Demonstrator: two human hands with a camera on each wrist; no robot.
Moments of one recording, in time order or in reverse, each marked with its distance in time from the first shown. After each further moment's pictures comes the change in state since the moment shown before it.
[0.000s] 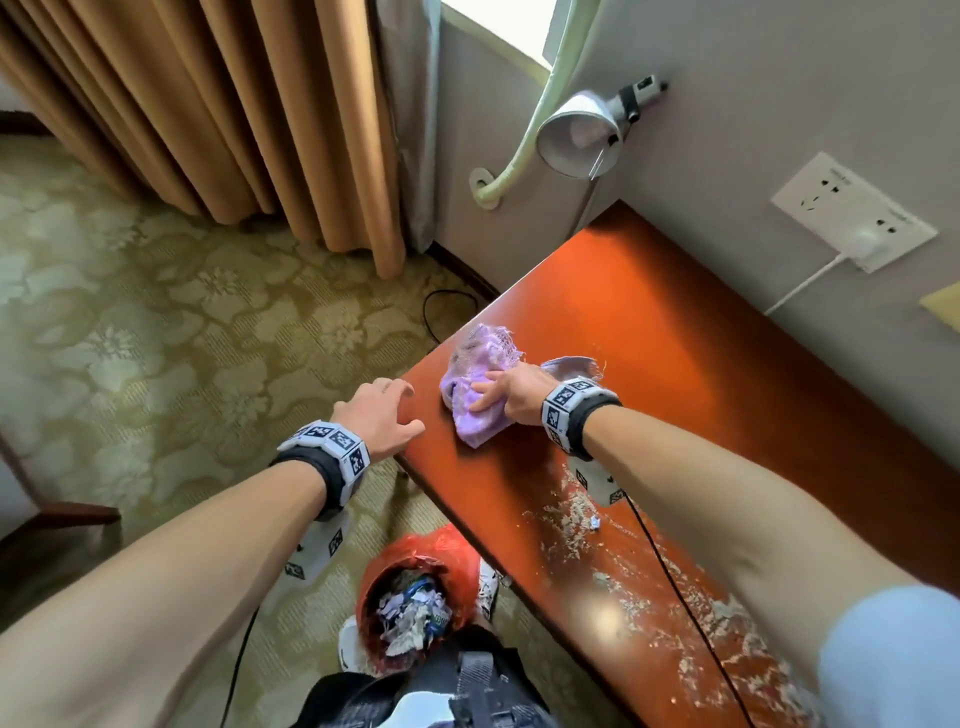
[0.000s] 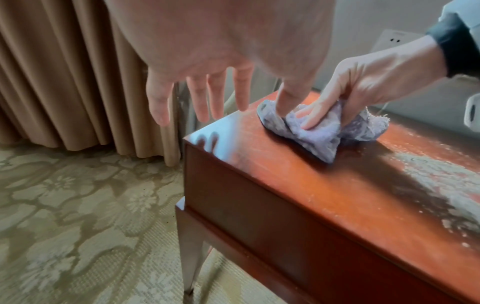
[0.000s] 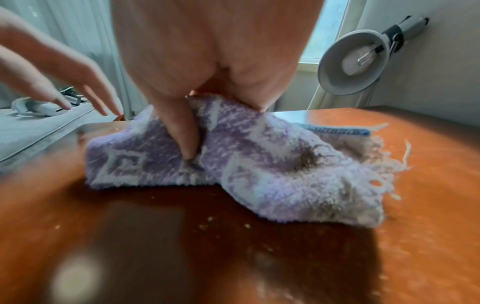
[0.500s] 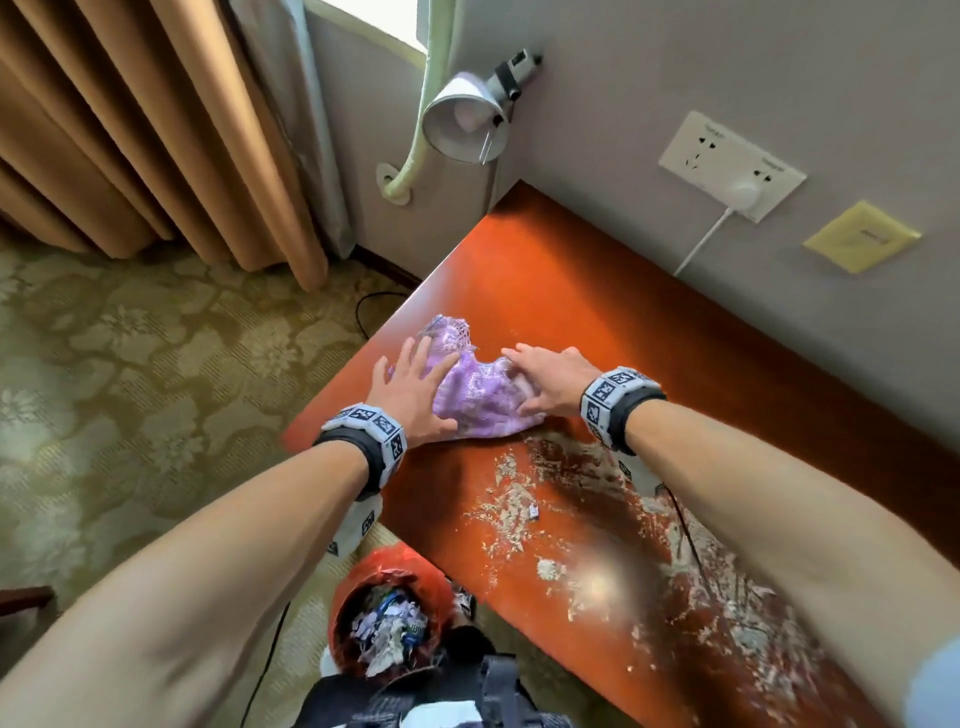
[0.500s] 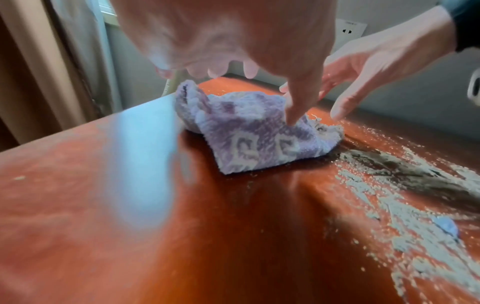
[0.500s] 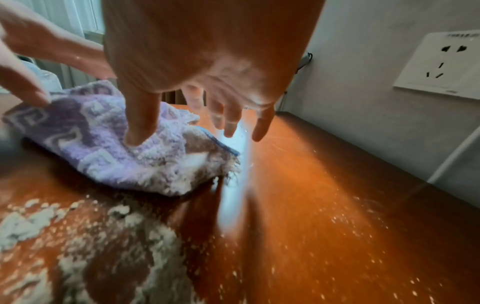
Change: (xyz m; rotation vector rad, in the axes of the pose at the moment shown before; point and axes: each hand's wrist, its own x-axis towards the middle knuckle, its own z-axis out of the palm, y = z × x) left_hand 0.050 0.126 0.019 0.337 -0.061 0.337; right_hand -0.091 0.103 -0.028 -0.274 0.050 0.213
